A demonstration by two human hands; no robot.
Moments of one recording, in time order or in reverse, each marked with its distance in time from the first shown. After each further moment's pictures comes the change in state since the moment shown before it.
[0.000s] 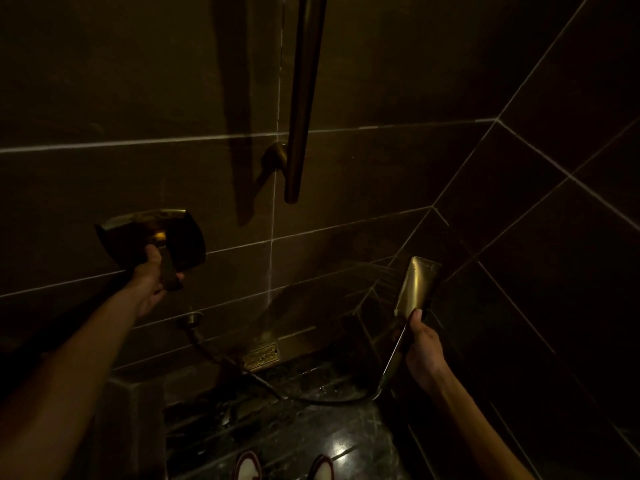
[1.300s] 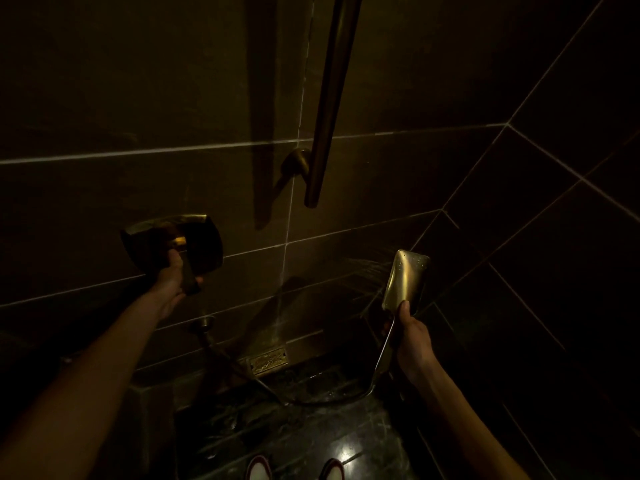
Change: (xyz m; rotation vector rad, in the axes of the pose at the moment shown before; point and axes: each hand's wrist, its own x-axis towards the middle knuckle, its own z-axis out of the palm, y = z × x) left_hand -0.005 0.004 -0.002 0.022 -0.037 0.016; right_hand -0.014 -0.003 0.064 -0.018 0.040 -0.035
